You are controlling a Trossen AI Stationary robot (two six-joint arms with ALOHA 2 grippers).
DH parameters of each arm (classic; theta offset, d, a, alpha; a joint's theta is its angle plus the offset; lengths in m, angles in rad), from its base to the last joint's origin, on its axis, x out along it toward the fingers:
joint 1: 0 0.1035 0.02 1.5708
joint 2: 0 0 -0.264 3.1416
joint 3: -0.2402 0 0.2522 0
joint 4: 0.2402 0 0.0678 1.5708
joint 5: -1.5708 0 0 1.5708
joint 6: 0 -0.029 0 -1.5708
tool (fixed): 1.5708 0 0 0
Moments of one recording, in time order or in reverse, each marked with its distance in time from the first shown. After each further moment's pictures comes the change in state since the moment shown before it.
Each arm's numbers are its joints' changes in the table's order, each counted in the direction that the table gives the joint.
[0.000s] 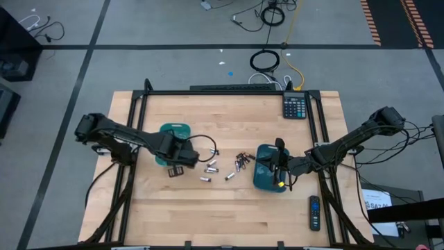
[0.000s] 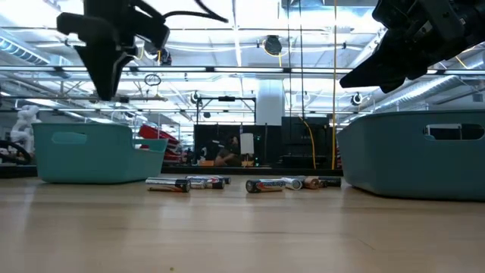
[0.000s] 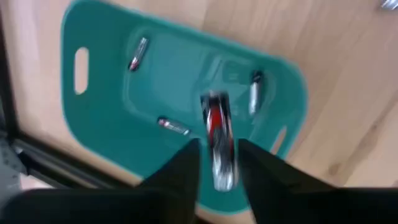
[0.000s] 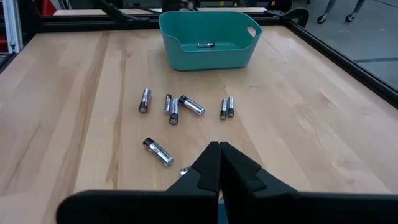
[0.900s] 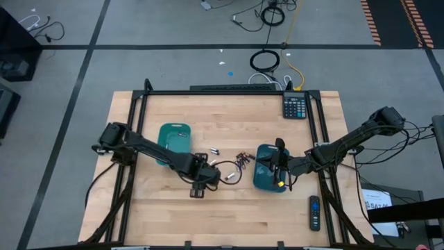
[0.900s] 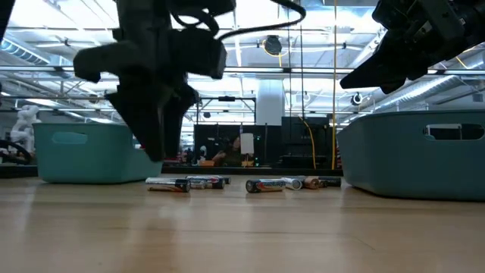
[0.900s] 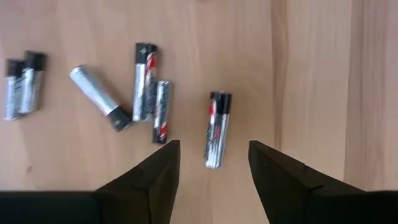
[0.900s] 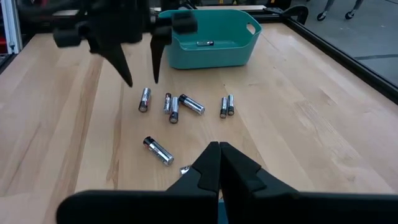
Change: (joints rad) left arm -0.075 -0.303 -0.012 -0.599 -0.155 -0.319; right arm 0.000 0.000 0.000 0.006 0.000 -0.015
